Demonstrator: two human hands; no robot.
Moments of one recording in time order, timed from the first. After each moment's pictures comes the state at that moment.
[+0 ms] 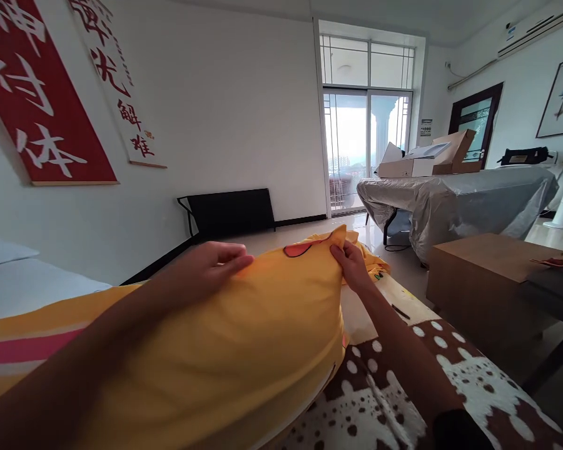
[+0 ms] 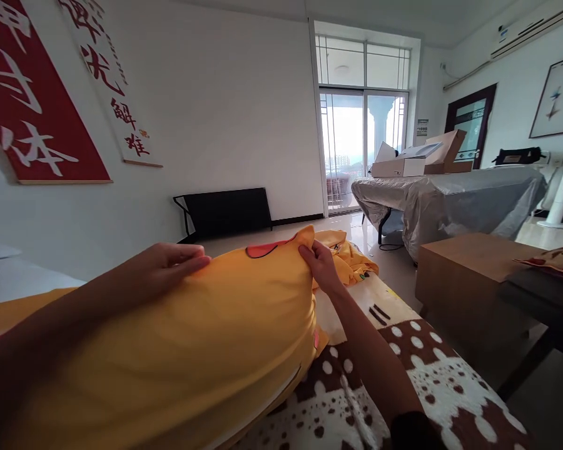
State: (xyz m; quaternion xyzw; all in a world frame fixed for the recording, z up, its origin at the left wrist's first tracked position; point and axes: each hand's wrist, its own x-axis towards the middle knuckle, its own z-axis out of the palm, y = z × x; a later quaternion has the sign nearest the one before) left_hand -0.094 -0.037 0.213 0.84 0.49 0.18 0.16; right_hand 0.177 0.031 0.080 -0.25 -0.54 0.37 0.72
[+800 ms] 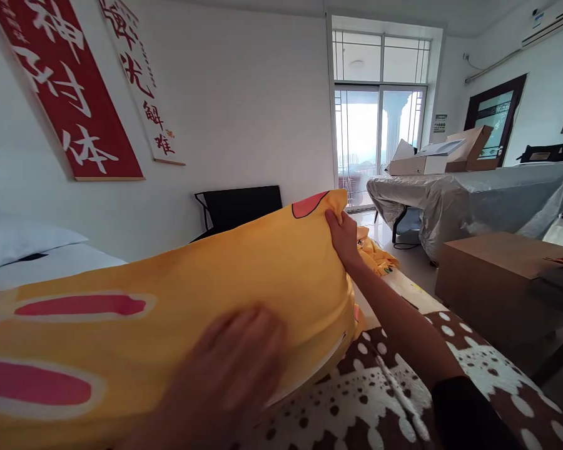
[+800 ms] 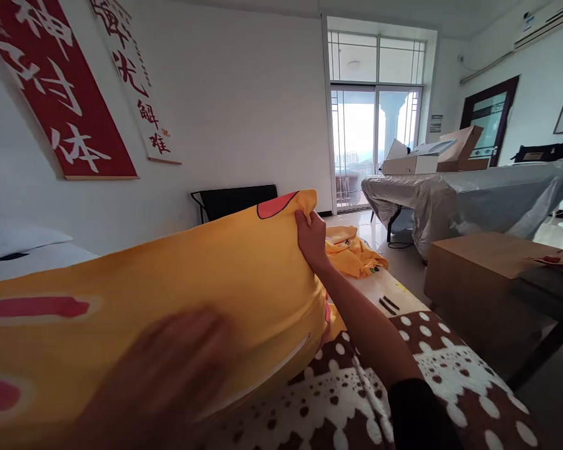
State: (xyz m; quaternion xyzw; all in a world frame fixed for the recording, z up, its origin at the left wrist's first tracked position) left_hand -0.131 -0.116 0.107 0.82 0.21 0.30 -0.45; right_hand 0.114 0.014 0.142 -0.37 -0.51 0.18 0.75
